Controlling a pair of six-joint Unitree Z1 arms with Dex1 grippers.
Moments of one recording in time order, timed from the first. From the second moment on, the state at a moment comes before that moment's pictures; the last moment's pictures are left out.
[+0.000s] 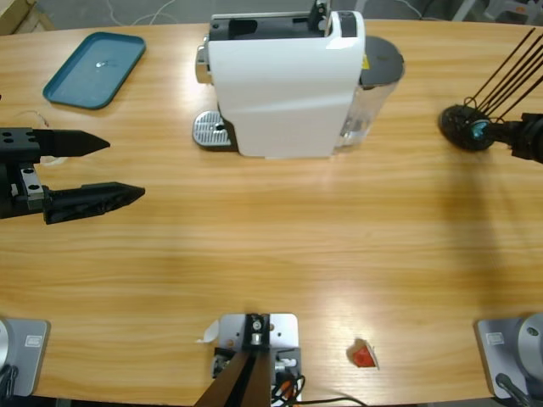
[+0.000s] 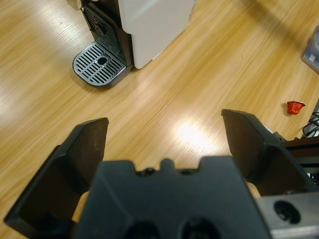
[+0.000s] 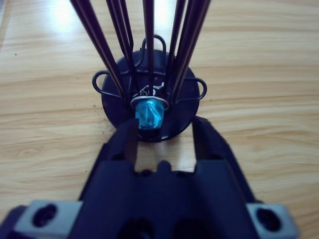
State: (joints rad) arm 0 -0.84 1.16 -0.71 0.21 -0.09 -0.10; arm 1 0.04 1.54 -0.35 -0.39 -0.14 0.04
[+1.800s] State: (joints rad) arm 0 -0.84 1.16 -0.69 0.21 -0.09 -0.12; arm 1 0.04 1.66 -0.38 -0.49 -0.11 0.01
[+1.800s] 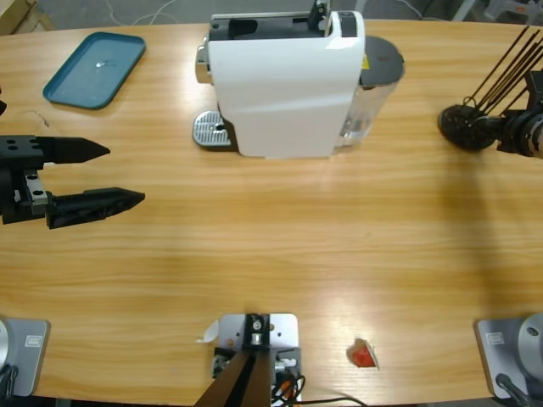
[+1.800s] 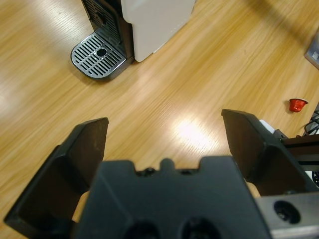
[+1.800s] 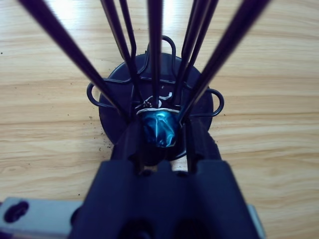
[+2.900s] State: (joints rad) arm 0 -0.84 1.16 -0.67 0.20 -0.09 -0.12; arm 1 0.04 1.51 -0.40 -0.42 -0.09 0.00
